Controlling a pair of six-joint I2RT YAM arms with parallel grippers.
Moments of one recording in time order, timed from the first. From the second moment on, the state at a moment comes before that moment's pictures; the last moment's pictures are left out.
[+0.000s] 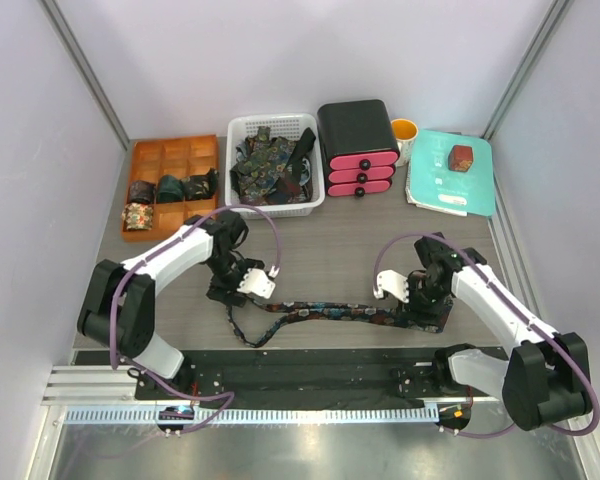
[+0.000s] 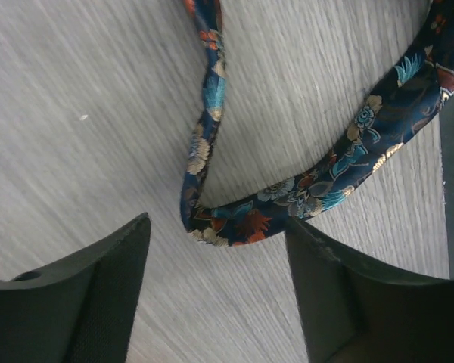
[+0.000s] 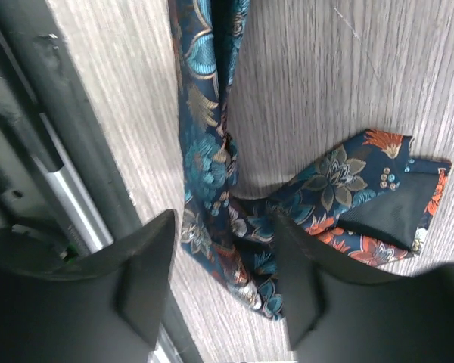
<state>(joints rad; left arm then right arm) -0.42 1.54 1.00 -1.03 0.36 1.55 0.22 1.13 0.69 -1.04 -0.26 -1.19</state>
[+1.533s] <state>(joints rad) -0.17 0.97 0.65 -0.71 0.35 1.15 0.31 0.82 0.69 -0.81 -0.06 -1.01</state>
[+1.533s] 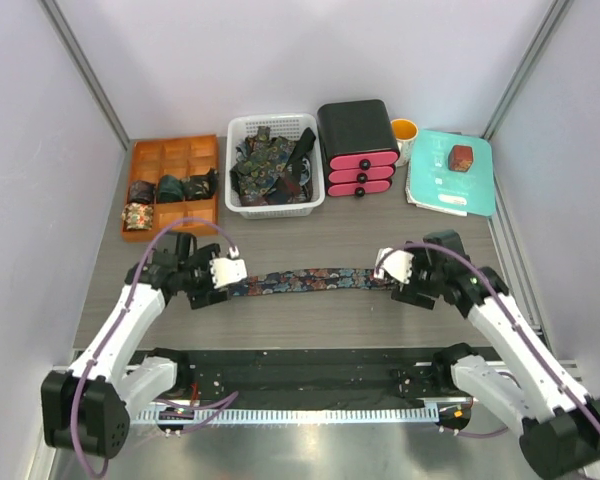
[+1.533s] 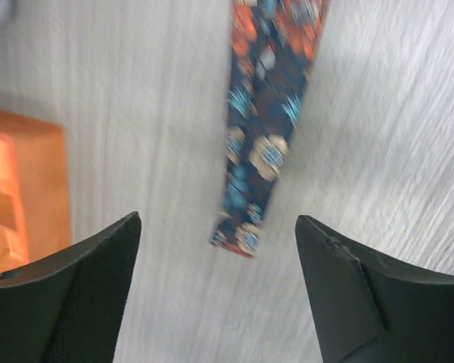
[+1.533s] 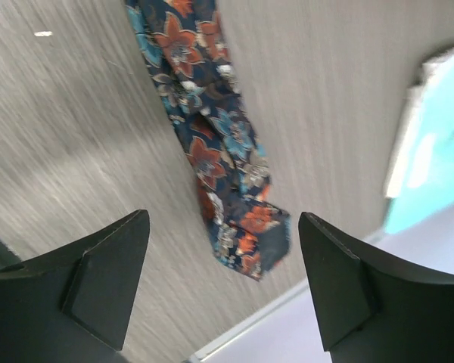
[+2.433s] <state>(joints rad) -0.23 1.60 0.92 -0.76 0.31 1.03 0.04 1.08 0.45 -0.49 0.08 -1.17</state>
